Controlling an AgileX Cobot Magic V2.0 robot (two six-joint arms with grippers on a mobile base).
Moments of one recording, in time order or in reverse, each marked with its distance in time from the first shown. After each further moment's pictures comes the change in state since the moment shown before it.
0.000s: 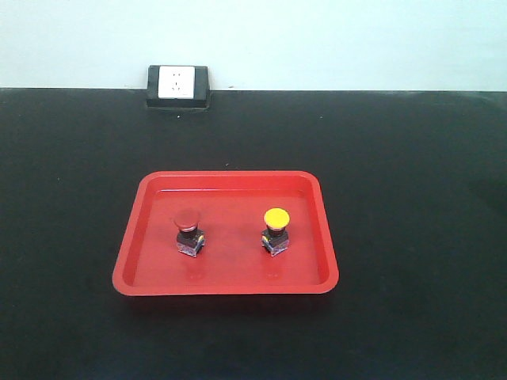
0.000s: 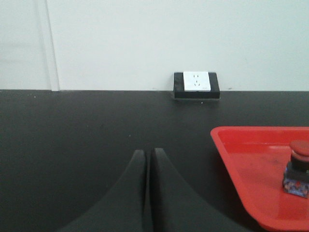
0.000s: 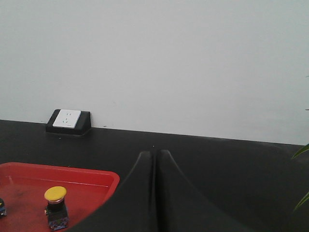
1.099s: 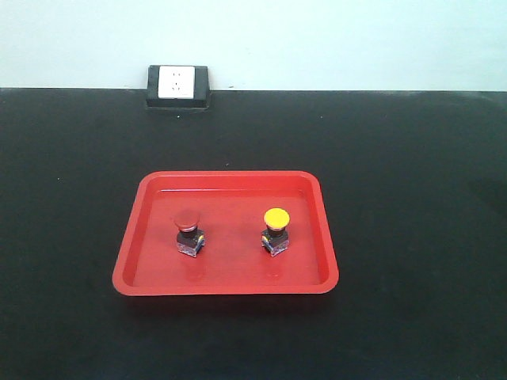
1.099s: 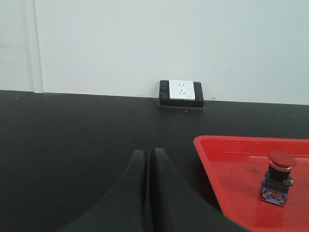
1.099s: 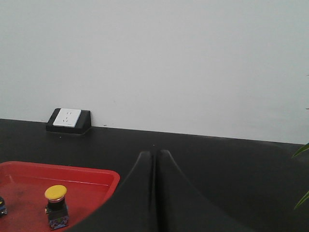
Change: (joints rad) left arm -0.044 0.000 0.000 0.012 -0.016 -0.071; right arm 0.000 0.000 0.000 0.000 0.005 0.000
